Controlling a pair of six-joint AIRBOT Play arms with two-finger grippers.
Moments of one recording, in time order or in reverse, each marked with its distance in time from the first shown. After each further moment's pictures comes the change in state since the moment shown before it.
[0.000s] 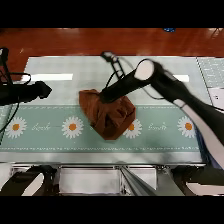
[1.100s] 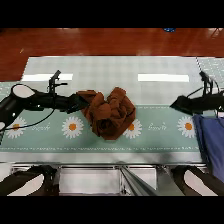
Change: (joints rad) left arm -0.087 -0.378 -0.080 -0.745 -0.047 0.418; right arm -0.879 0.502 -0.665 -0.167 0.110 0.057
